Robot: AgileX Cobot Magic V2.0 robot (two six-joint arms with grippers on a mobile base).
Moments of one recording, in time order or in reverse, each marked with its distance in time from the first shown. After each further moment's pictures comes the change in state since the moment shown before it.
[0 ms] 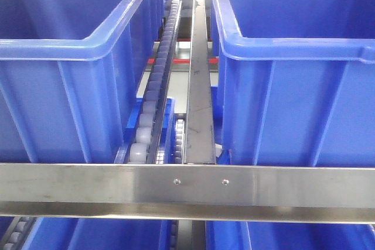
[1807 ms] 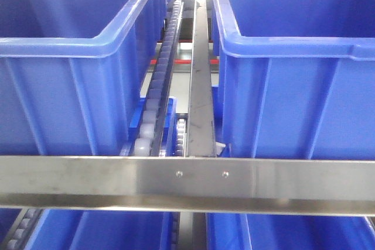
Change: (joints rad) left arm 0.000 0.000 0.000 0.003 0.010 0.000; right arm 0.000 0.000 0.000 0.000 0.000 0.000
